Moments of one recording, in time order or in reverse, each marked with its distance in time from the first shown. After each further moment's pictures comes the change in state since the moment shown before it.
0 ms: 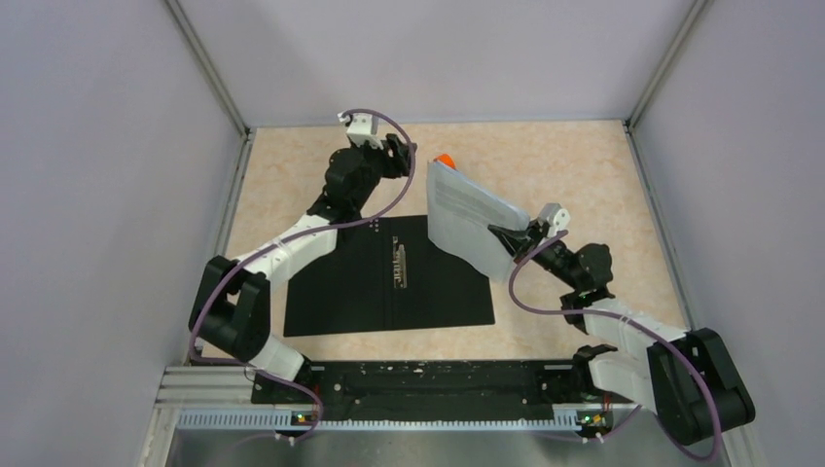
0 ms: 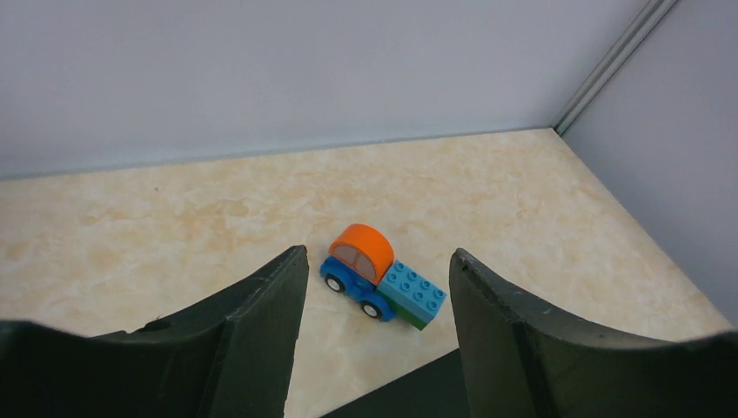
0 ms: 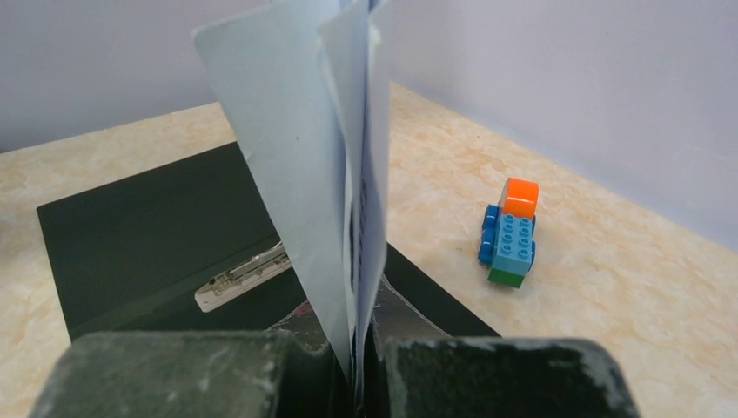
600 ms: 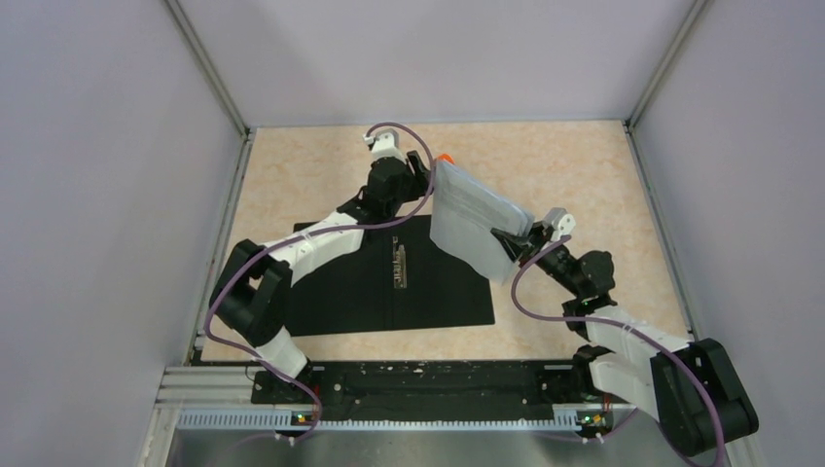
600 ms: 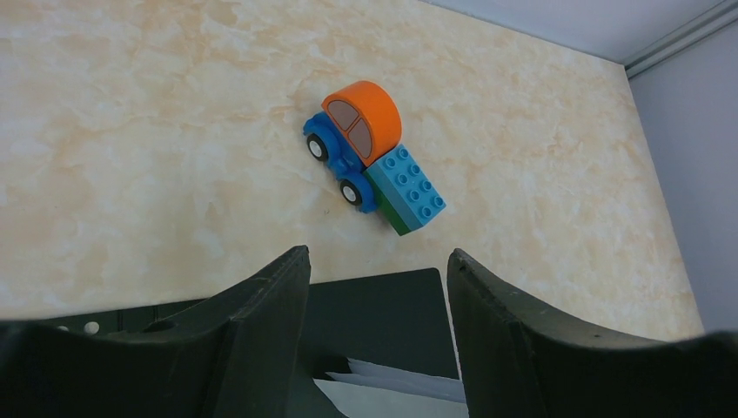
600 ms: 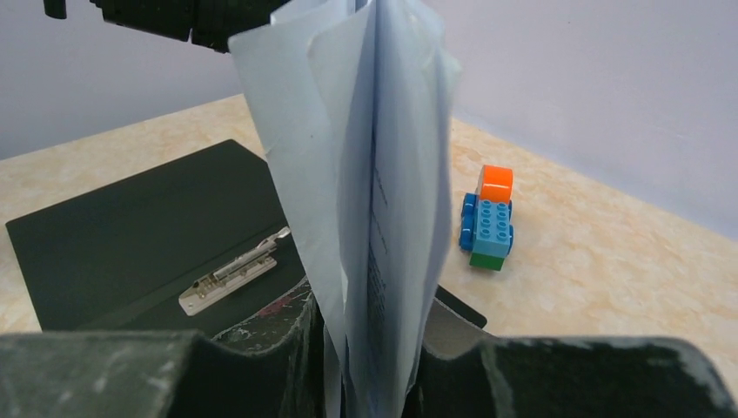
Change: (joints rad) left arm -0.138 0.146 0.102 -0.335 -0.244 -0.355; right arm 0.003 -0.053 -0.047 -0.011 0.082 -0.002
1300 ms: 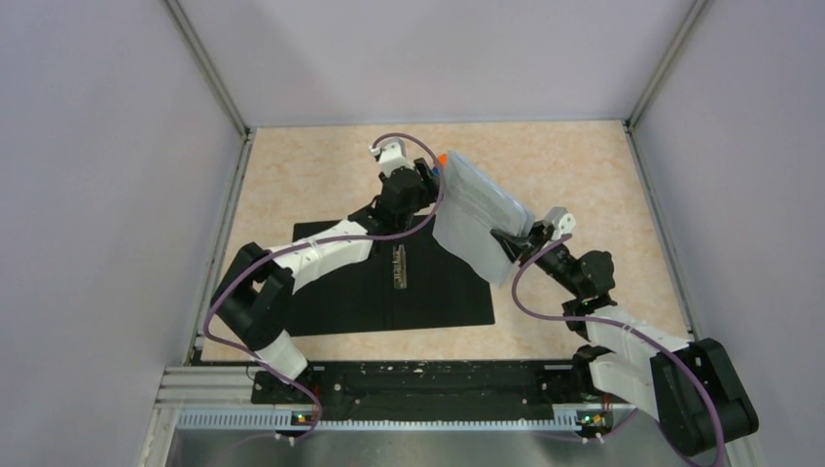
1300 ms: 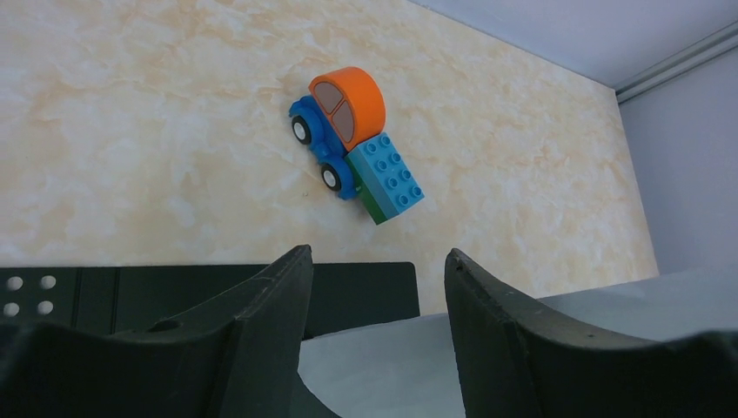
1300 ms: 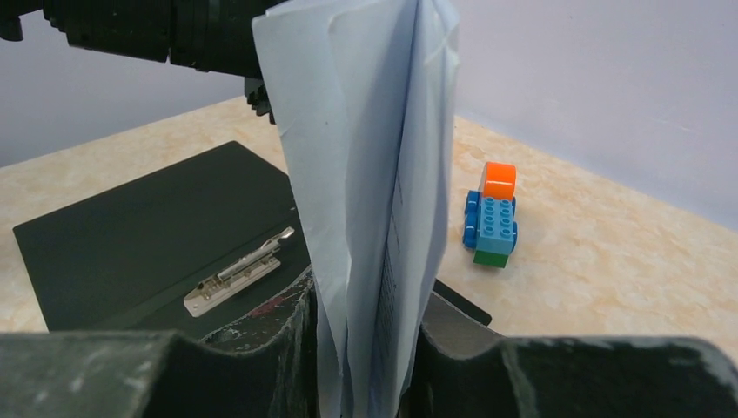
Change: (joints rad) left arm -0.100 -0.005 0.001 -0.008 -0.161 -0.100; right arm 0.000 -0.002 -0.001 0.000 0.007 0.017
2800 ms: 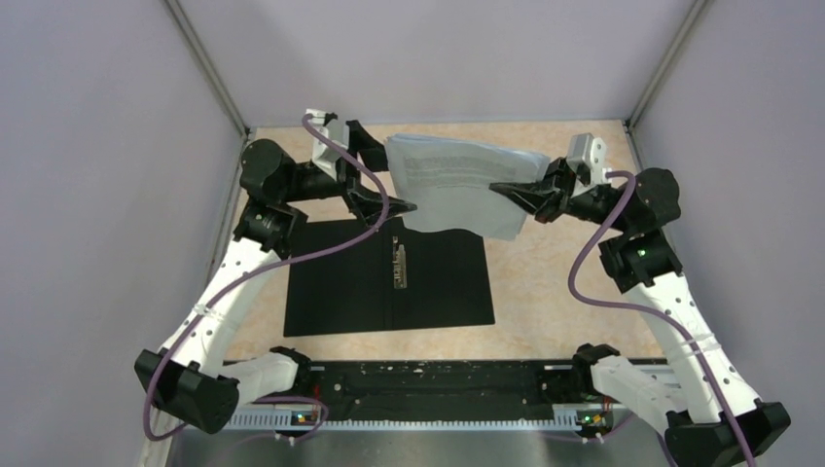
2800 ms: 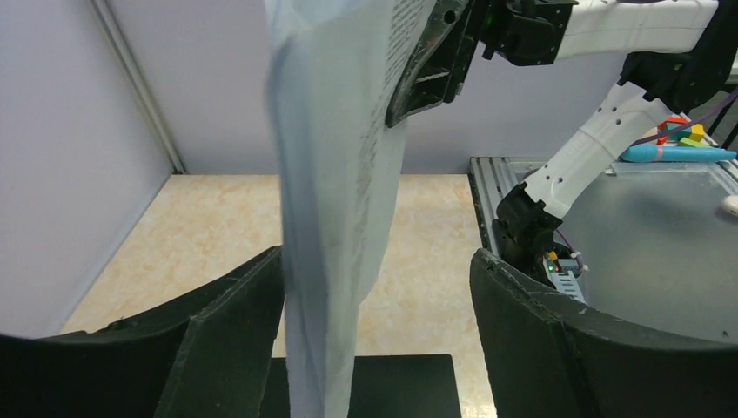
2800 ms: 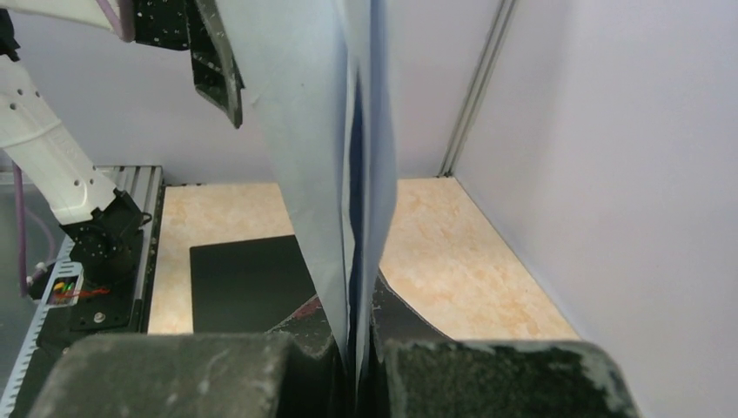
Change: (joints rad) left arm 0.355 -0.493 0.080 0.116 1.592 0.423; right arm 0.010 -0.127 0.837 -0.873 -0.420 -0.060
